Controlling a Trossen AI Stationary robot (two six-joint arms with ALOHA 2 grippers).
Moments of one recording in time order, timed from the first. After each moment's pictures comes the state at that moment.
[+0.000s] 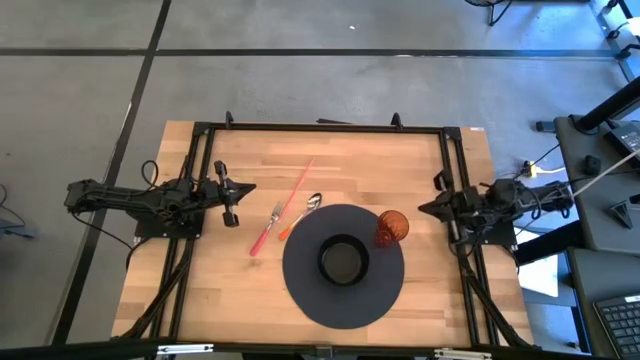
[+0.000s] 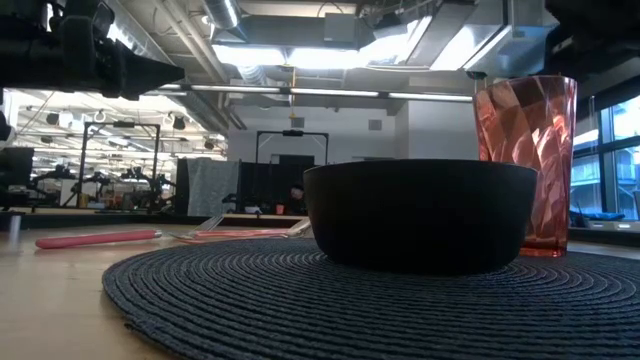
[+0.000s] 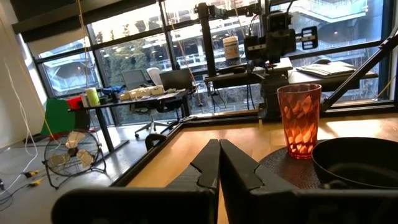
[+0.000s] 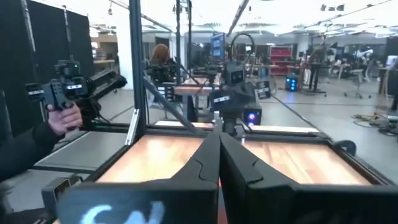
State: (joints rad) left arm -0.02 0.23 0.01 0.34 -0.32 0.20; right arm 0.25 0.04 0.22 -0.06 0.14 -0.03
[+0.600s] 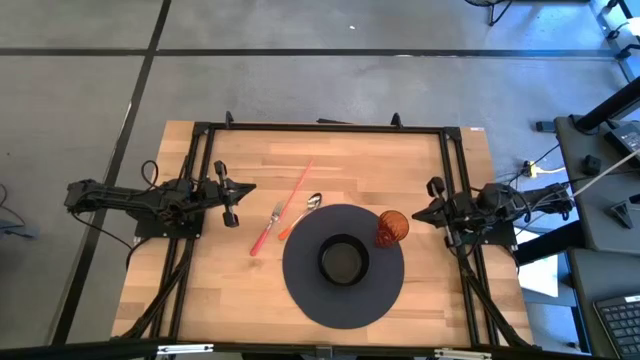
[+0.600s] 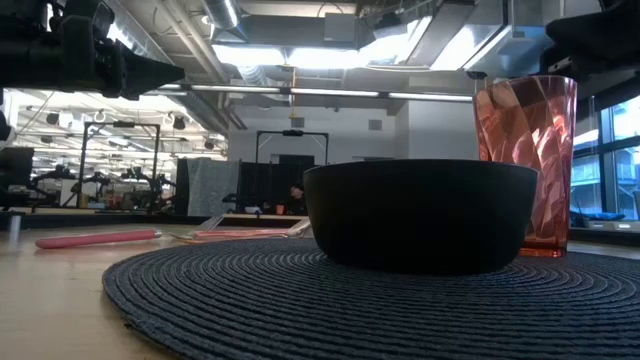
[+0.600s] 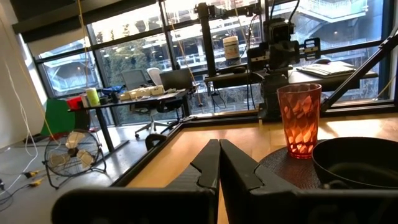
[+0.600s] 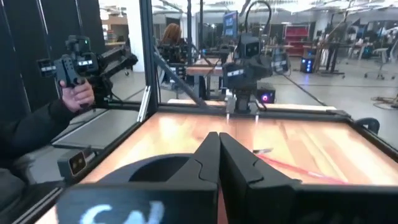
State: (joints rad) left arm -0.02 0.23 0.01 0.34 -0.32 0.20; right arm 0.23 0.04 0.16 -0.08 0.07 0.00
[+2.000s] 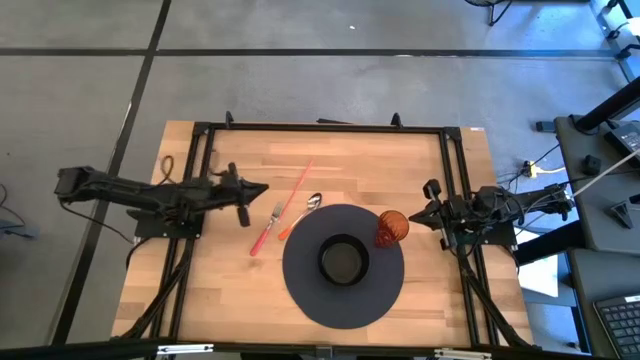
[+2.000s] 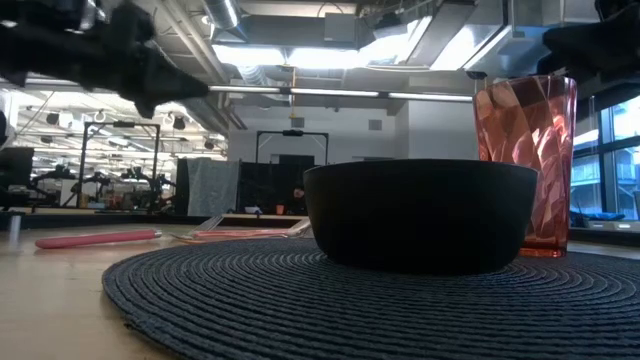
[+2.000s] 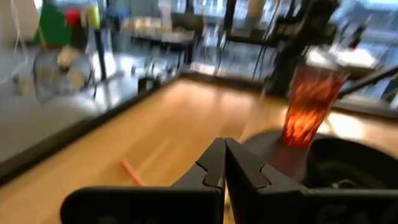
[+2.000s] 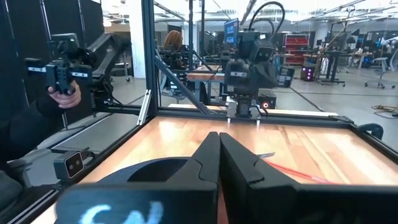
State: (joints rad) left arm -0.02 0.67 0.16 0.38 -0.38 -0.17; right arm 0.23 0.04 0.08 0.03 0.06 -0.01
